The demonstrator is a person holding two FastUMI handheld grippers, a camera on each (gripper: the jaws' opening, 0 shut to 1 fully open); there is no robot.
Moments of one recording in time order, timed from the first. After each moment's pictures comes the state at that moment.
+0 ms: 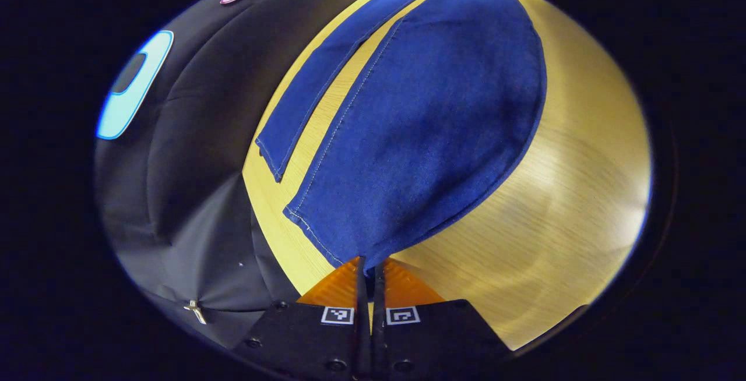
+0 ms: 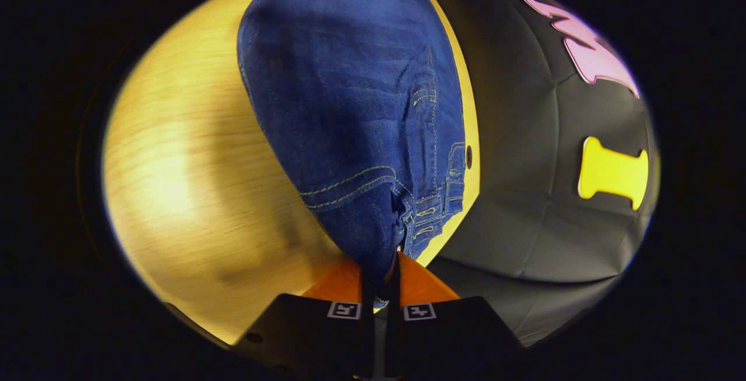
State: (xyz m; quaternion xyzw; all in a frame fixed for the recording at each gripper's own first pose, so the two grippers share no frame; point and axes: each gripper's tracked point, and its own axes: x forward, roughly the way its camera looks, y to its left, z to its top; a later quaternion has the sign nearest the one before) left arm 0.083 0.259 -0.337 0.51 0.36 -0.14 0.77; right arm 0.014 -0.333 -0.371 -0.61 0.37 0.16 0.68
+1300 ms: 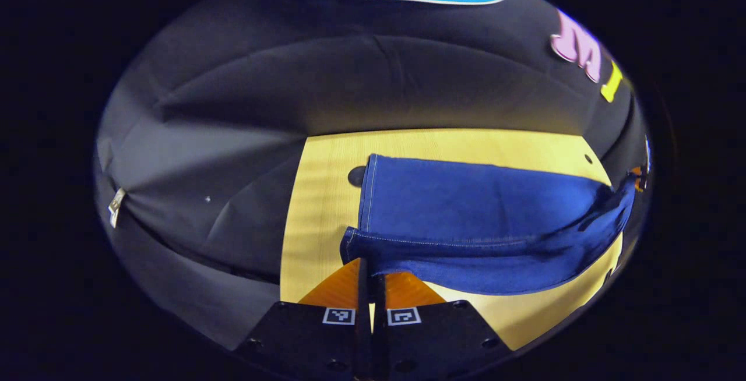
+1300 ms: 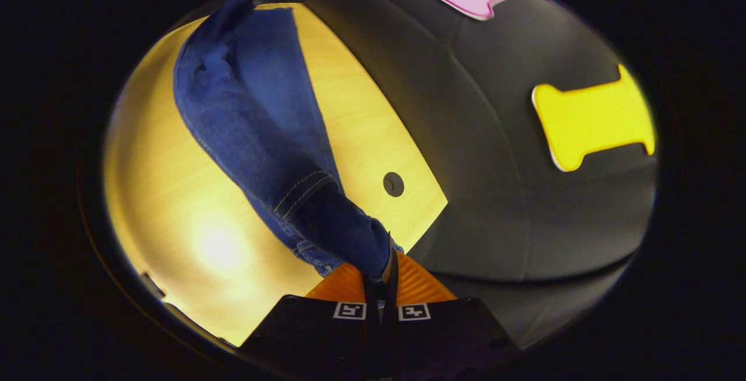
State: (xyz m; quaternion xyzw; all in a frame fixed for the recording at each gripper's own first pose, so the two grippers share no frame) left arm 0.335 0.217 -0.199 0.01 0.41 -0.04 0.91; right arm 0.244 -0.328 -0.237 -0.42 0.42 0.14 0.79
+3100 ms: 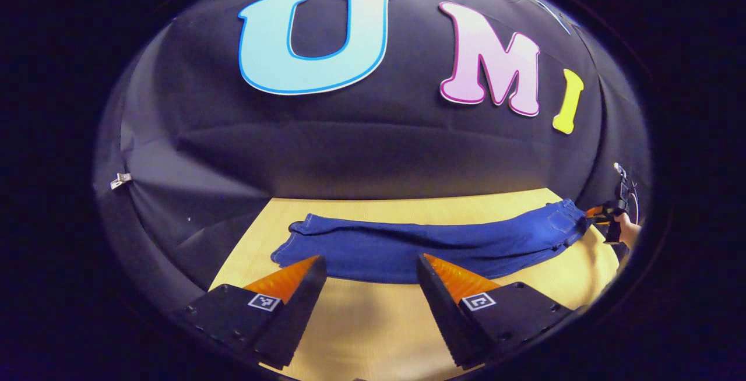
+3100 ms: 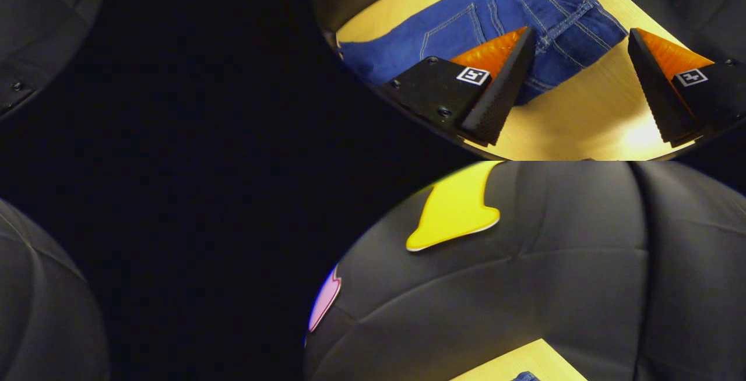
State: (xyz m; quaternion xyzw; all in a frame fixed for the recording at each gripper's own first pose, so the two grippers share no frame) left arm 0.231 0.039 -0.154 0.01 0.16 -0.05 0.99; right arm 0.232 -0.363 -0.314 0.17 0.28 -0.30 0.90
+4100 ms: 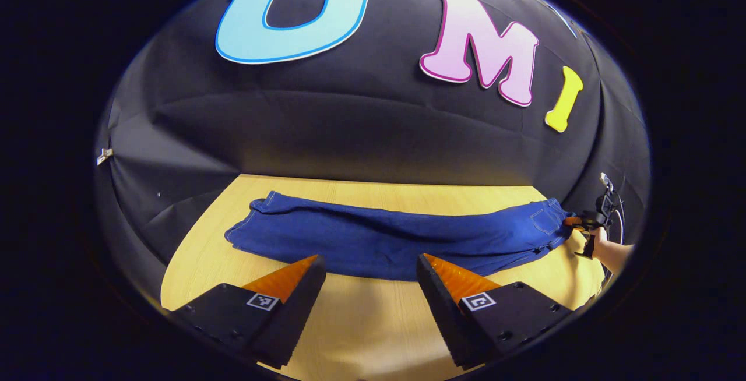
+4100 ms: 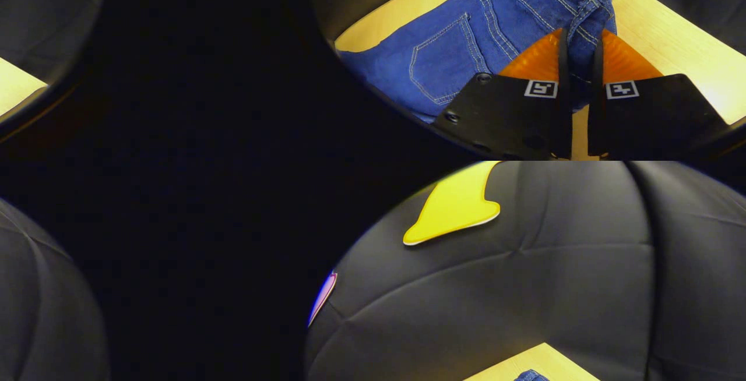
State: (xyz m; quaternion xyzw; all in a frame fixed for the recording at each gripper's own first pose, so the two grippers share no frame) left arm 0.248 -0.012 -0.192 -0.04 0.20 -0.08 0.98; right arm 0.235 -0.364 -0.301 0.16 0.24 -0.30 0.91
